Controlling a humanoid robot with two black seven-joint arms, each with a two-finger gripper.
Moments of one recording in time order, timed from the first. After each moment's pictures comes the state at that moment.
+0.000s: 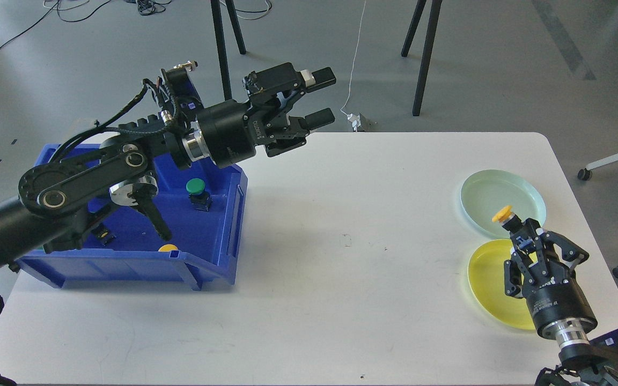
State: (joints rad) left arm -0.96 0.42 -0.38 -1.16 0.63 -0.49 -0.49; right arm -0.31 -0.41 1.13 1.54 -0.45 -0.18 0.49
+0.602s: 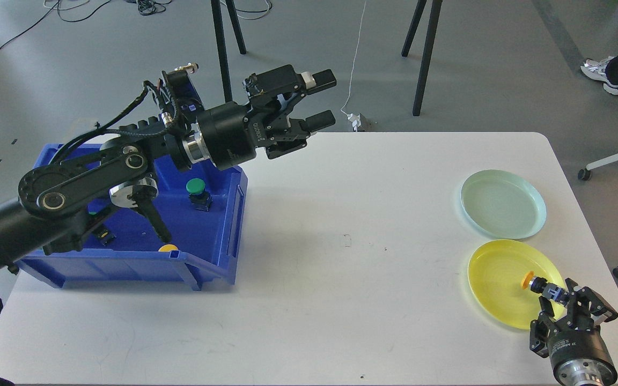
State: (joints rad) left arm -0.96 0.46 -0.38 -1.20 0.63 -0.49 -0.49; right arm -0.37 -0.39 1.13 1.52 -0.29 -0.36 0.49
